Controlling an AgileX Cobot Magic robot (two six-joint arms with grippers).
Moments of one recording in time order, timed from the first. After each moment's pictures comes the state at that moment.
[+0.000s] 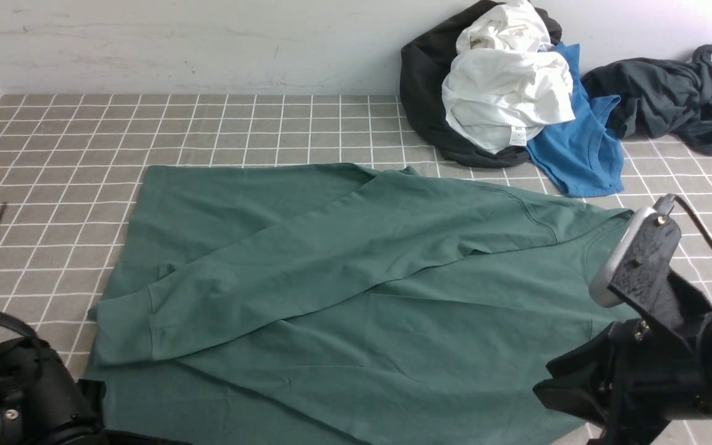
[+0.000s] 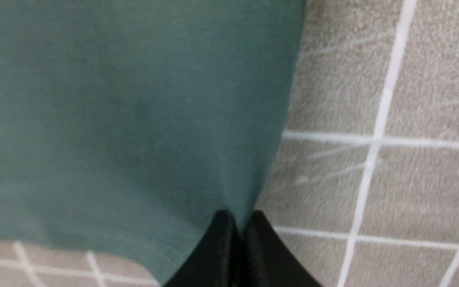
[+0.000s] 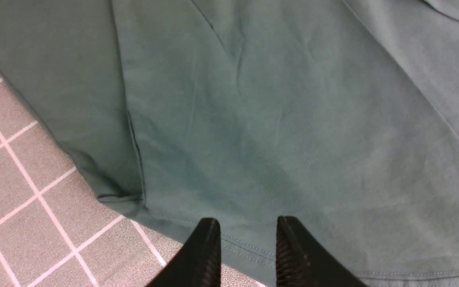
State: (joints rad) right arm 0.34 1.19 -0.61 0.76 0.66 -1.14; left arm -0.54 1.32 -0.48 0.37 0.80 0.71
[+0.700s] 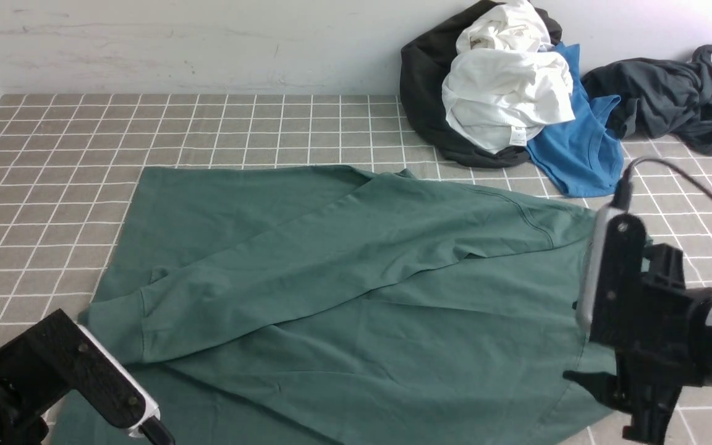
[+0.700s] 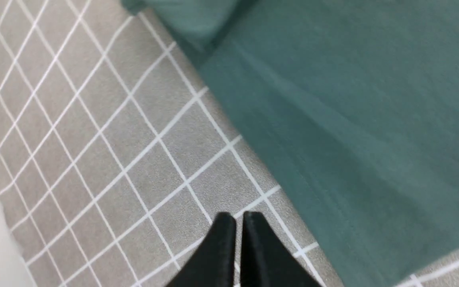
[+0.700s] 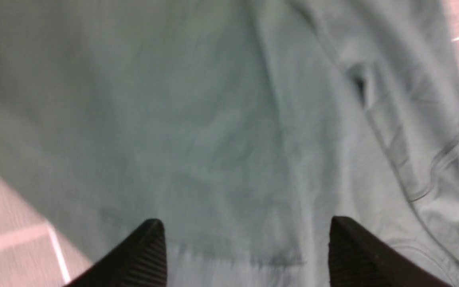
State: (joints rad) right arm 0.33 1.31 -0.61 0.35 0.41 -1.42; left arm -0.54 0.99 -0.48 0.57 0.89 -0.20
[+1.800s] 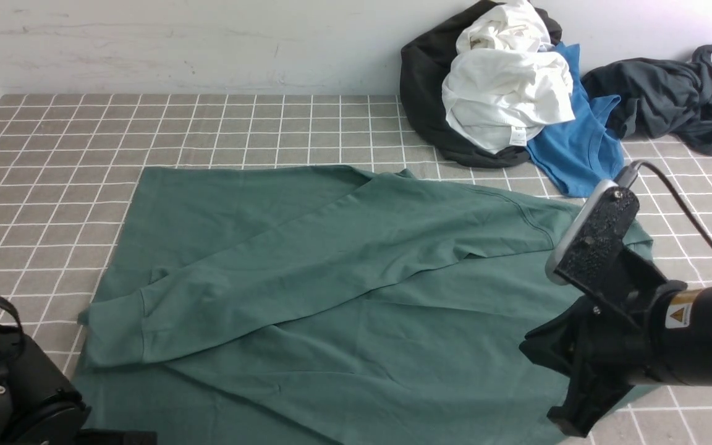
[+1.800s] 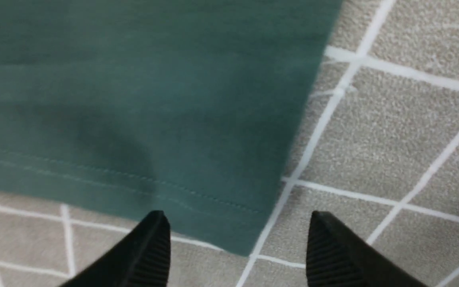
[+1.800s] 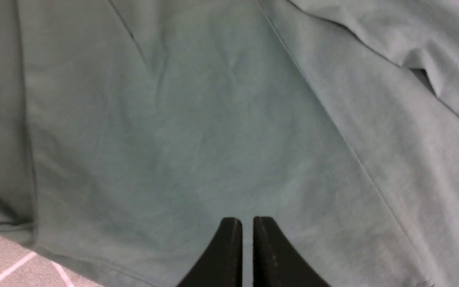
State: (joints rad) right arm 0.48 1.26 -0.69 0.37 0.49 -0.77; left arm -0.44 1.40 -0.48 0.32 0.91 0.62
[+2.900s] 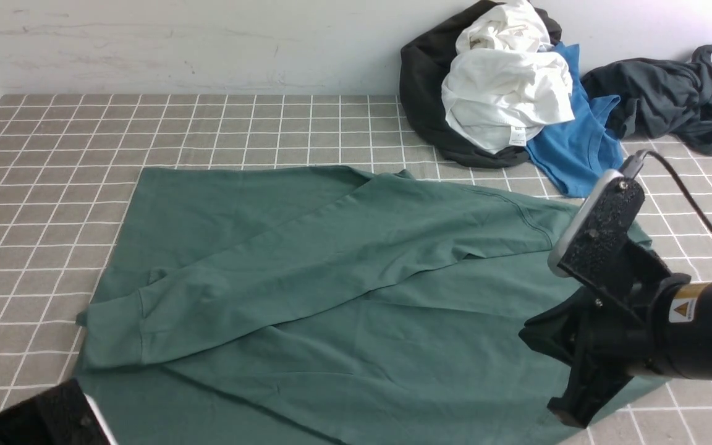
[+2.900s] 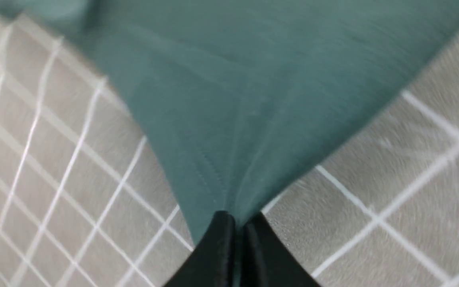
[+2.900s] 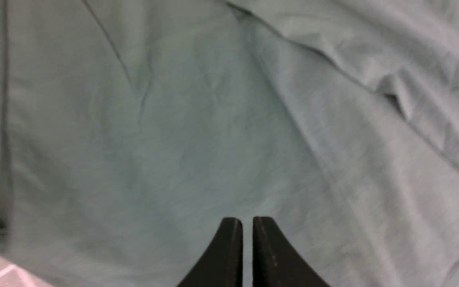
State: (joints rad) right arm 0.48 1.26 -0.69 0.35 0.43 -0.79; left arm -0.45 0.92 -0.37 0.44 0.81 0.10
